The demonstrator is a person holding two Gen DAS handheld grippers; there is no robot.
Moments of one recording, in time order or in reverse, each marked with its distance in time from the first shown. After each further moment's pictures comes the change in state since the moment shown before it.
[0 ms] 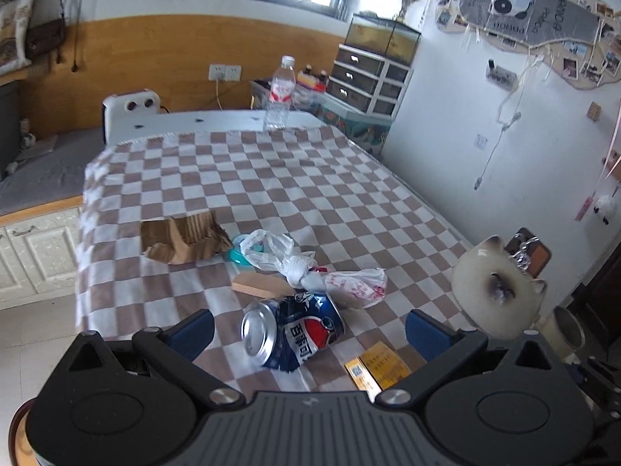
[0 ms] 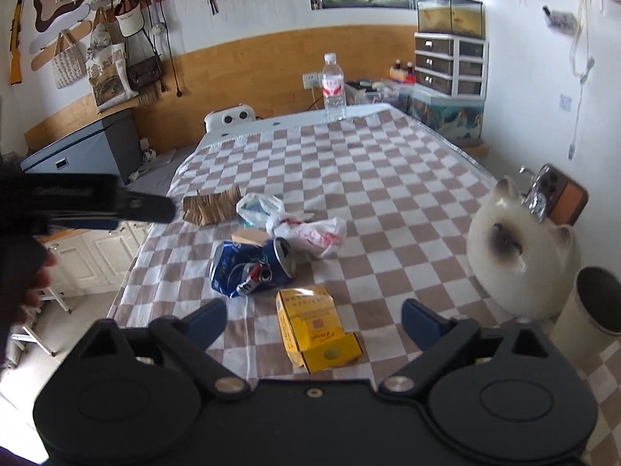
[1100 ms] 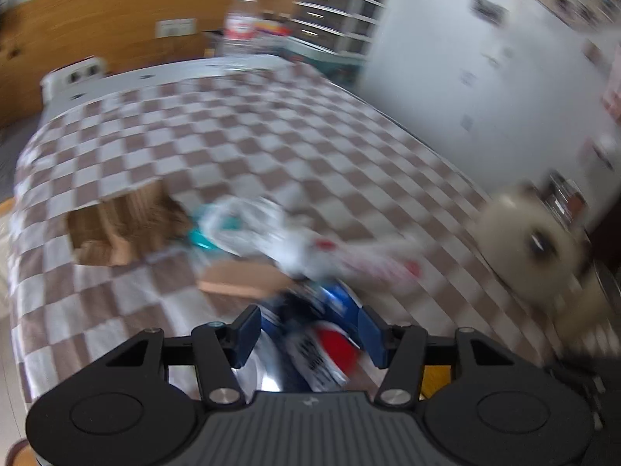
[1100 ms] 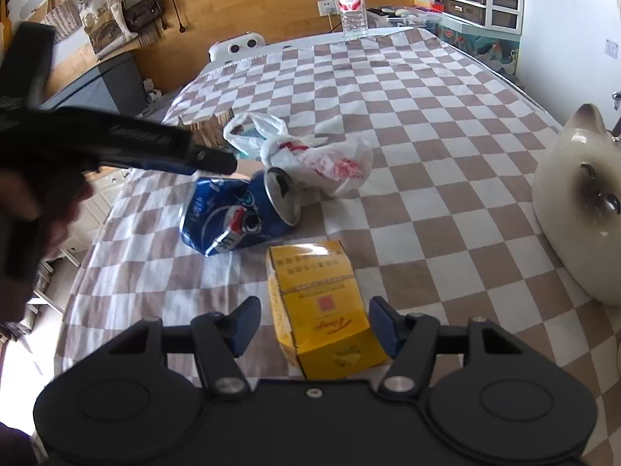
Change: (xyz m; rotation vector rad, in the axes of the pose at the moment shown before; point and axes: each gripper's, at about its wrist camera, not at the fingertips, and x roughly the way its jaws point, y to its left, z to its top) left arm 0.102 0.010 0.007 0.146 0.163 -0.096; right arm 0.110 -0.007 -0.007 -0.007 0.213 0.064
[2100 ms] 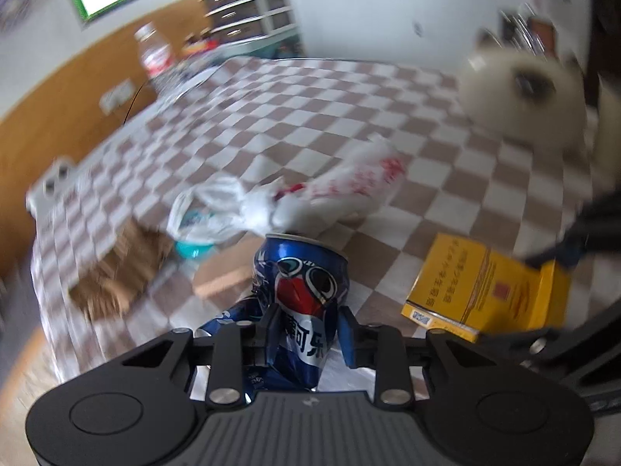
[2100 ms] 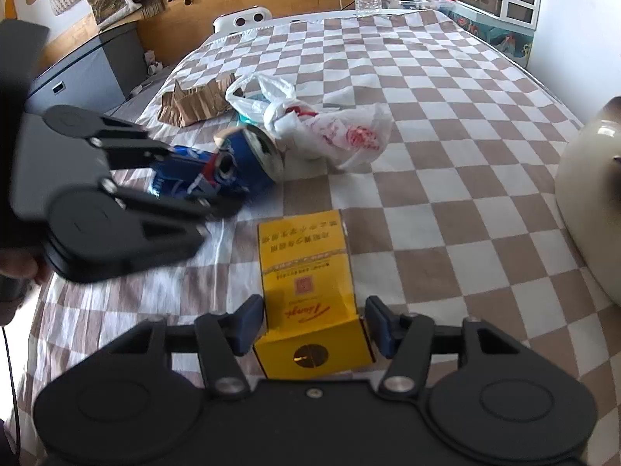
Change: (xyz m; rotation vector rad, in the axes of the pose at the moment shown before) left arm 0.026 -0.032 -0.036 0.384 0.041 0.168; right arm 0.029 0.007 -0.005 -0.051 0.062 -0.012
